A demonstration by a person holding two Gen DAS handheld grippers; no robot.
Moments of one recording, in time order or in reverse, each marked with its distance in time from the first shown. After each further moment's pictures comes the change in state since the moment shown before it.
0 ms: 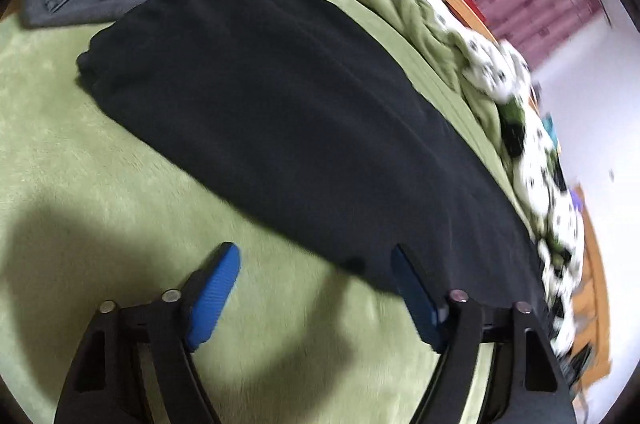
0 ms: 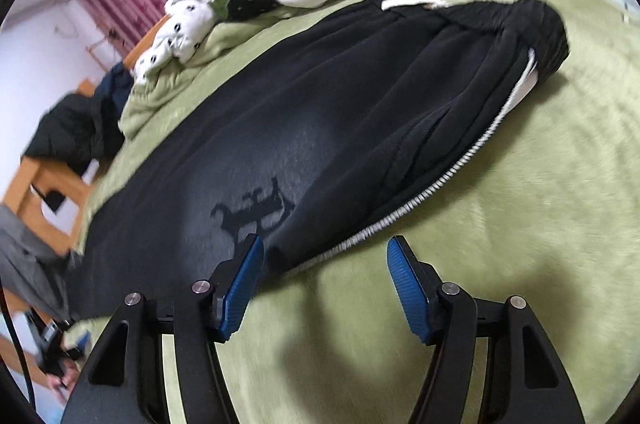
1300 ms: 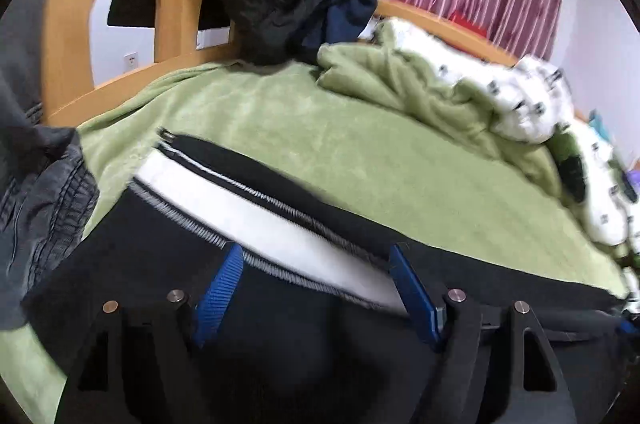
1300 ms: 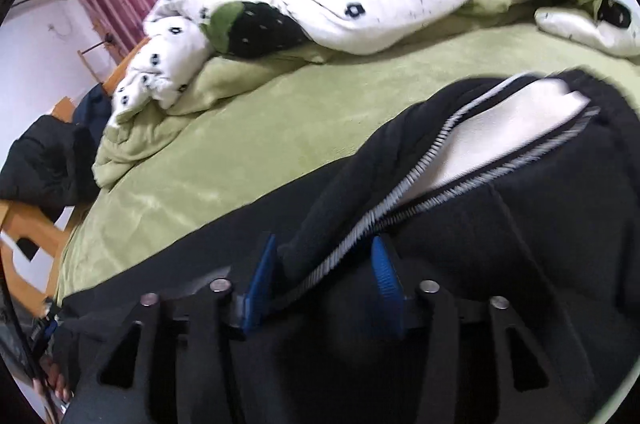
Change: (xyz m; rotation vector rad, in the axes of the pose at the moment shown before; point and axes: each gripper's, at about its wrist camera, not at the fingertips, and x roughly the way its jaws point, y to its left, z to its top) left arm 0.082 -0.131 0.144 0.316 -0.312 0.204; right arm 0.130 0.103 0.170 -0.152 -0.087 -0.062
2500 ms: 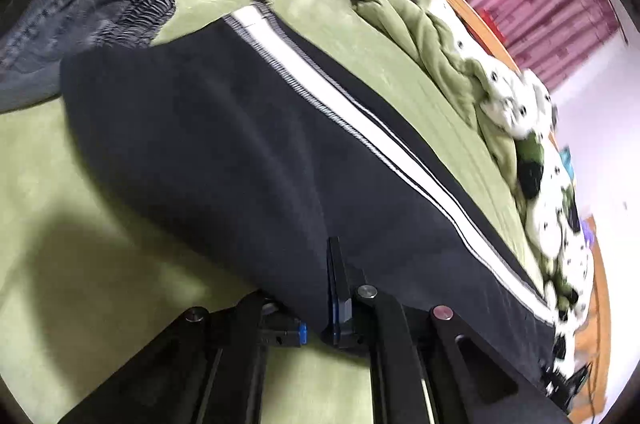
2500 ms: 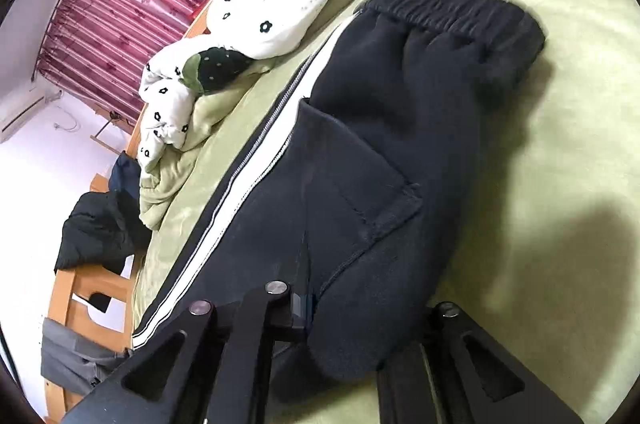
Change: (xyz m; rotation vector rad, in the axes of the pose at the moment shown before) left arm -0.061 0.075 -0.092 -0.303 0.293 -0.154; right arm -0.088 -0.118 -0.073 0.358 0.019 0.160
